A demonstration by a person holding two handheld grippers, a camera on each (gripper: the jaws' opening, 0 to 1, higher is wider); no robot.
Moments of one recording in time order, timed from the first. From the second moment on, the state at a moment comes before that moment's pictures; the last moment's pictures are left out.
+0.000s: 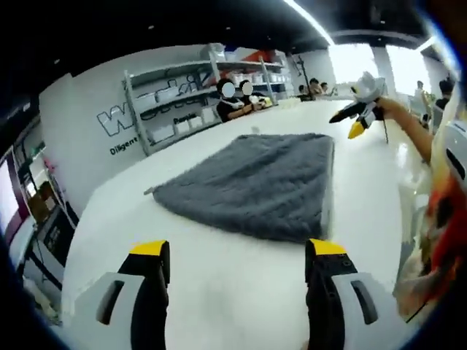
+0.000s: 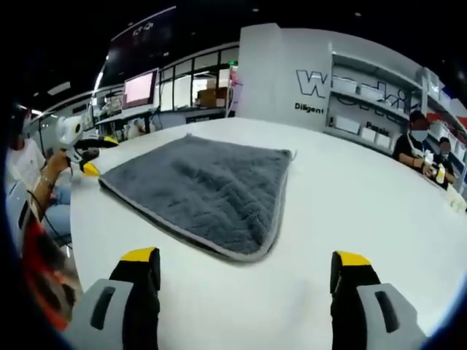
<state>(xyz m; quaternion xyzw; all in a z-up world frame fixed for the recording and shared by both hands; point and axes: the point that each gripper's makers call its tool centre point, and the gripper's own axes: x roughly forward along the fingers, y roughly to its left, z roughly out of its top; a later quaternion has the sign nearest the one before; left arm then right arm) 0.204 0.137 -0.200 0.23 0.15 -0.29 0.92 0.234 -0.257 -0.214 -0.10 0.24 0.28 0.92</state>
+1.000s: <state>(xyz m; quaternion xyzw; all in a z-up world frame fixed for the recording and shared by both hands) 0.175 0.072 -0.219 0.38 0.08 -0.41 0.83 0.227 -0.258 -0.211 -0.08 0.23 0.28 0.93</state>
